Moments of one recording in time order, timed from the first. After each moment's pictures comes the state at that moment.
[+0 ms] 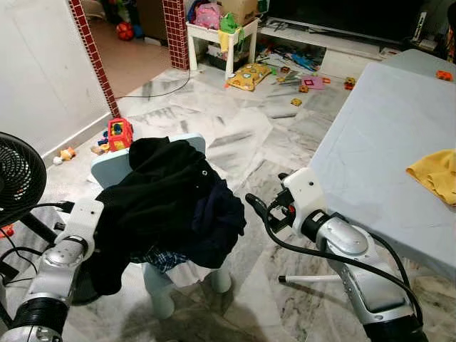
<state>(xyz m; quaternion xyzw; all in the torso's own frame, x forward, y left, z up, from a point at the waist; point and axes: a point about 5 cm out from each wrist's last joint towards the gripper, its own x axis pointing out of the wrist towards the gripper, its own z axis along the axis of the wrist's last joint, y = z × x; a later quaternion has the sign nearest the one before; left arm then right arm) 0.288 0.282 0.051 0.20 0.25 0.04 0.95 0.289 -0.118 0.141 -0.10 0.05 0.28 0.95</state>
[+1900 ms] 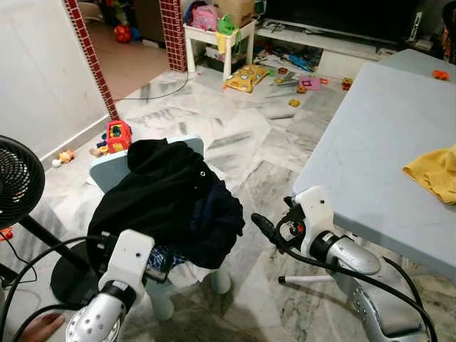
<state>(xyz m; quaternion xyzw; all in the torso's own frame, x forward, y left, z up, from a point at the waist) 0.189 0.173 0.095 0.14 0.15 -0.10 0.97 0.263 -0.127 0.129 -0.03 0.11 0.29 0.95</state>
